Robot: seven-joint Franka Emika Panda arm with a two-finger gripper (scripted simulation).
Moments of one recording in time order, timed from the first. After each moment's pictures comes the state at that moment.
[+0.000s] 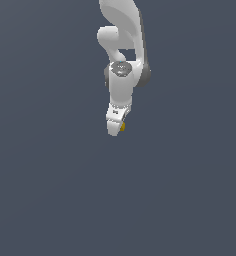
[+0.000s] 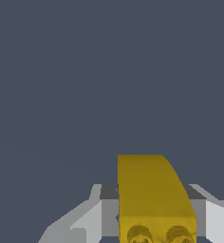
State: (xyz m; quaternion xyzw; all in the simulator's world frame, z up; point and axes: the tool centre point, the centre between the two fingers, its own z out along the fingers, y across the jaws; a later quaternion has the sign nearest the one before) arm -0.103 0.011 0.119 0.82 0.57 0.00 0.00
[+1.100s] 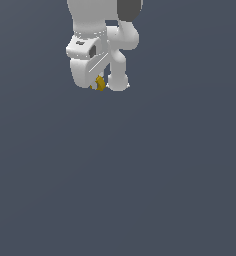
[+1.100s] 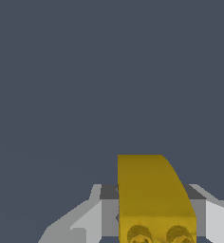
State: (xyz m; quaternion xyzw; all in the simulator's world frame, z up) arm -0.120 -0.074 0.340 0.82 0.57 0.00 0.00
